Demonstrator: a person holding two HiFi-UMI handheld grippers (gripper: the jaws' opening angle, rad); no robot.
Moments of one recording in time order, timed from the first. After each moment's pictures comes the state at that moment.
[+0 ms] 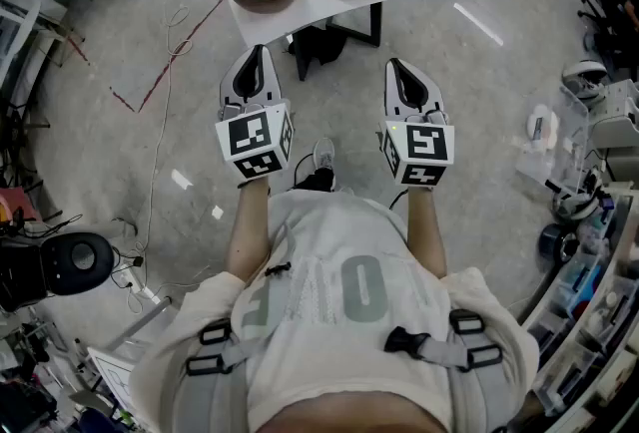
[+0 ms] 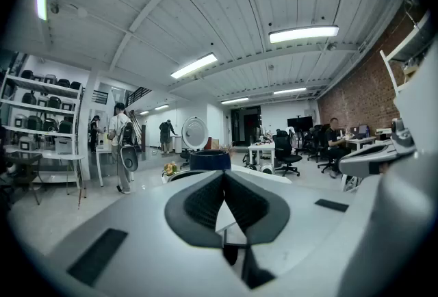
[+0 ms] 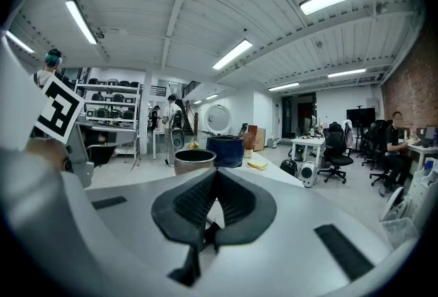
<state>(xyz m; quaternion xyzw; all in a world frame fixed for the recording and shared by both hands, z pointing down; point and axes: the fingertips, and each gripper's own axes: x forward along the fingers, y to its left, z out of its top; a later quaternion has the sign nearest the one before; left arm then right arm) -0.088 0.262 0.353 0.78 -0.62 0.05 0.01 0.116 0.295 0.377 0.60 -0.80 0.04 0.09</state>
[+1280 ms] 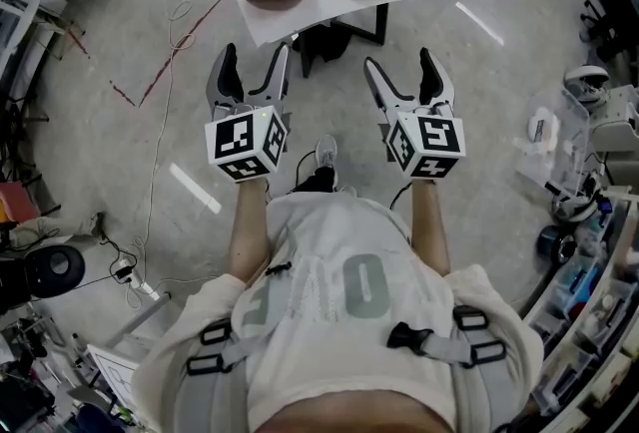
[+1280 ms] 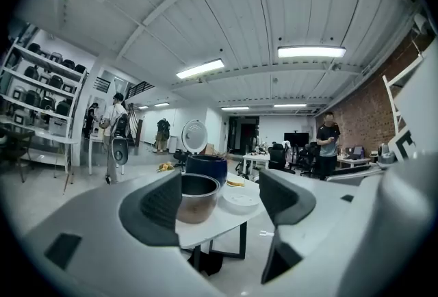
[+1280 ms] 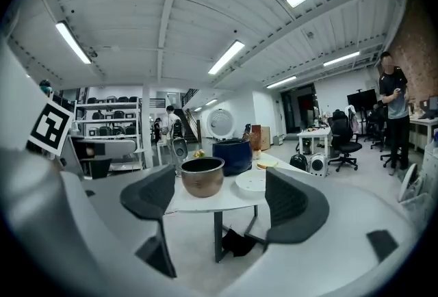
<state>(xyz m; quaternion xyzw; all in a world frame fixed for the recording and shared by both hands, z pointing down) -0.117 0.257 0.340 0.80 -0.61 -0.01 0.04 0.093 0.274 0.369 0.58 -0.81 0.08 0.04</state>
